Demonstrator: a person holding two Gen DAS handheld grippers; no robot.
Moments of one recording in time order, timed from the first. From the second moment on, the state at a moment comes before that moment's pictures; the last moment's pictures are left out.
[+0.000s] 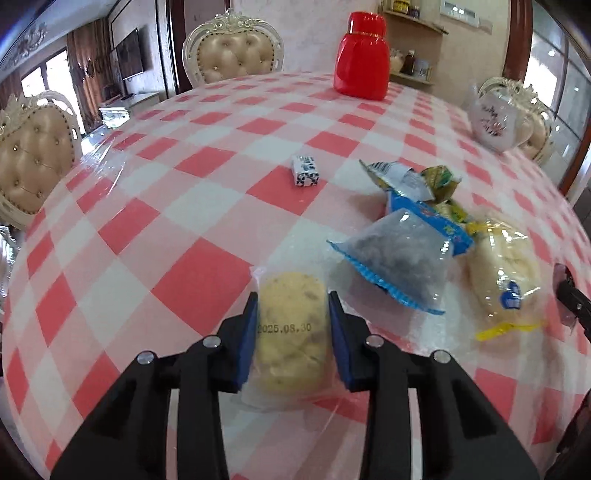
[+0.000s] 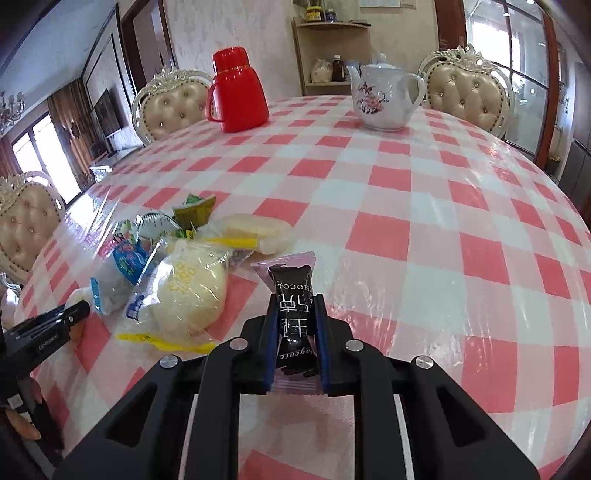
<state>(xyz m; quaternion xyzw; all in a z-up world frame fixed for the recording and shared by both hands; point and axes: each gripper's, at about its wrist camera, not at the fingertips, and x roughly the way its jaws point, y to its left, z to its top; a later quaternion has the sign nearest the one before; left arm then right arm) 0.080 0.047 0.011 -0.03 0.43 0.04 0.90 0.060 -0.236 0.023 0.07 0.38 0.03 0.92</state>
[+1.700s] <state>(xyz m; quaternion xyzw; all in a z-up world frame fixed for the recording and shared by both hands) -0.069 0.058 0.018 -0.07 0.41 -0.04 0.91 -0.118 -0.159 0.022 0.13 0.38 0.16 0.90</state>
